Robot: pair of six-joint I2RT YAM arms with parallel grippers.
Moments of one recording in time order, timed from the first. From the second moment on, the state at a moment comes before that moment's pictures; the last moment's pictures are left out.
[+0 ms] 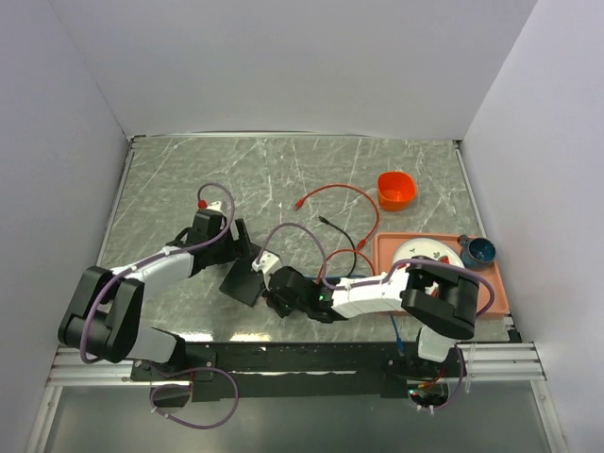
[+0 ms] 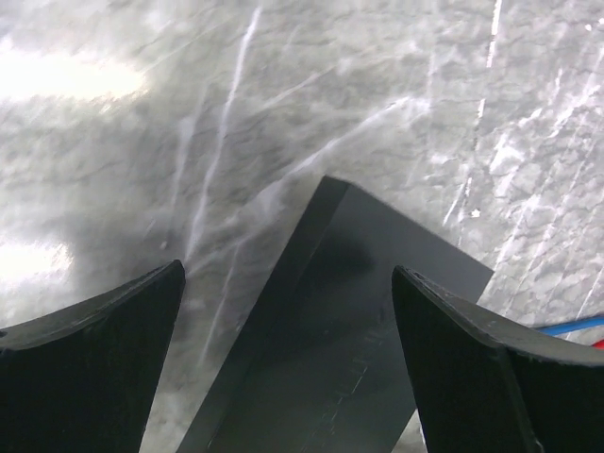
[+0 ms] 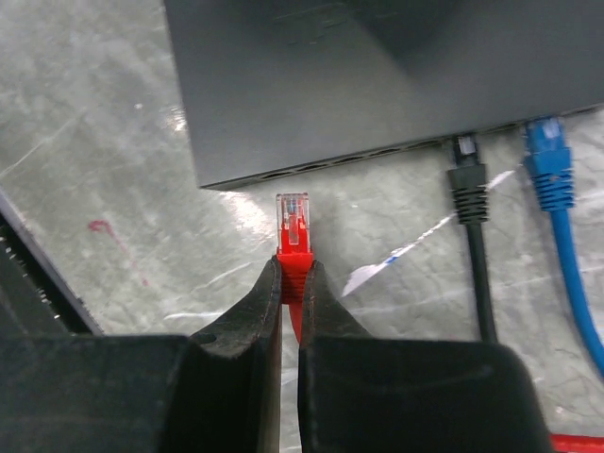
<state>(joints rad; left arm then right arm) -0.34 1.38 0.60 -0.05 0.05 -0.55 1.22 1.69 0.81 0.16 0.17 0.30</state>
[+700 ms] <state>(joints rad) -0.34 1.47 0.66 0.02 0.16 -0.51 1.16 1.75 0.85 0.12 0.20 0.30</state>
